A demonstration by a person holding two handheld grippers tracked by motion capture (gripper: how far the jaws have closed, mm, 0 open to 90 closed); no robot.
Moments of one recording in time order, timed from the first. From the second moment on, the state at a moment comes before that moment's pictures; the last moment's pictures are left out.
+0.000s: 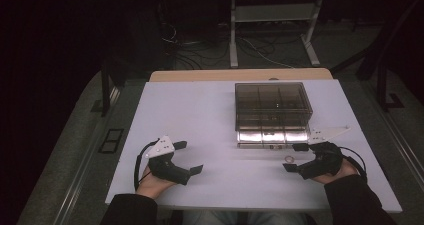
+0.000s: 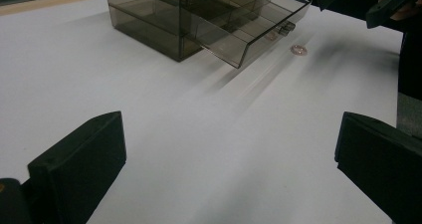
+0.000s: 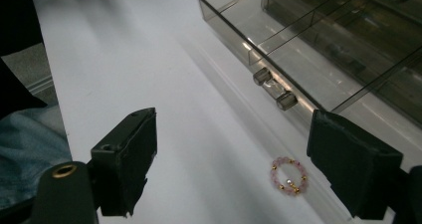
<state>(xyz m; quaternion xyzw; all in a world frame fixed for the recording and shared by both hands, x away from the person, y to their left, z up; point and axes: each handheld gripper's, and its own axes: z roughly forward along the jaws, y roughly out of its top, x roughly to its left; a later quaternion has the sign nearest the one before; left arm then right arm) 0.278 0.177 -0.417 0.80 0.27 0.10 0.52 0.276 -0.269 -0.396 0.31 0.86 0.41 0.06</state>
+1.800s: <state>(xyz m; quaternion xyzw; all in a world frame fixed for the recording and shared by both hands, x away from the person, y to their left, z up) 0.278 0.174 -0.418 0.81 0.27 0.10 0.52 0.290 -0.259 -0.438 0.30 0.89 0.33 0.04</state>
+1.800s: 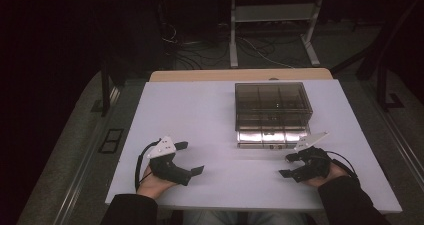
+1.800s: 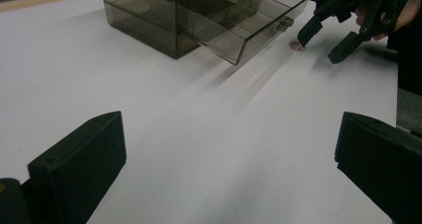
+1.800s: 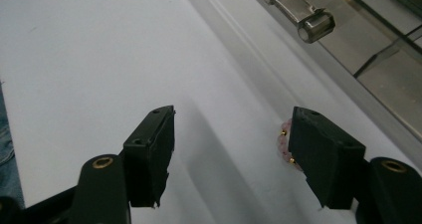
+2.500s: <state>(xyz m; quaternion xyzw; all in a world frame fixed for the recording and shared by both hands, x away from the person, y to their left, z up) 0.278 0.174 -0.418 0.81 0.27 0.10 0.52 0.298 -0.265 -0.441 0.35 0.88 0.33 0.03</state>
